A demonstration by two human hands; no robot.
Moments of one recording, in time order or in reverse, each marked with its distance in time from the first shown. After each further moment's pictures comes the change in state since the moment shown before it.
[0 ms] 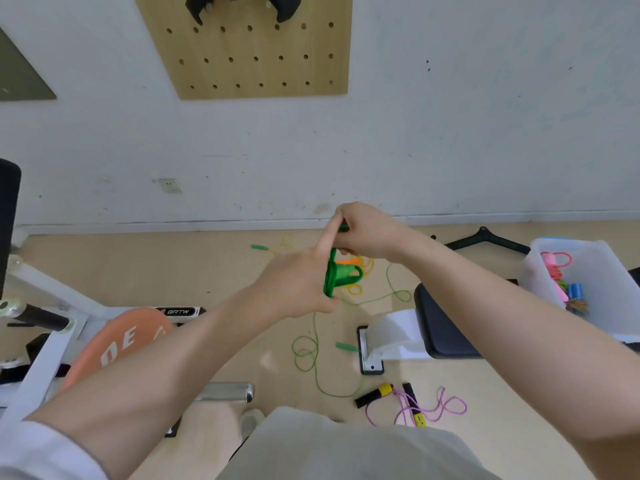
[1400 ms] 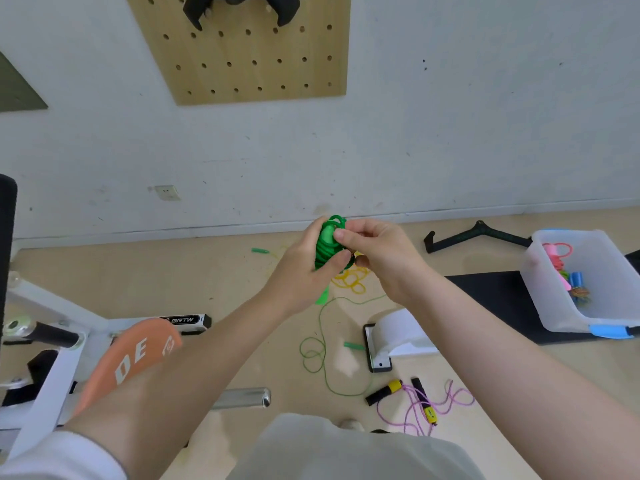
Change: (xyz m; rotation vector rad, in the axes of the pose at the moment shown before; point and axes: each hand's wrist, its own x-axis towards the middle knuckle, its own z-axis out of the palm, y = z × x) left_hand 0.000 -0.044 0.003 -0.792 0.245 0.077; right_hand -0.013 -0.021 0.046 0.931 0.321 0.244
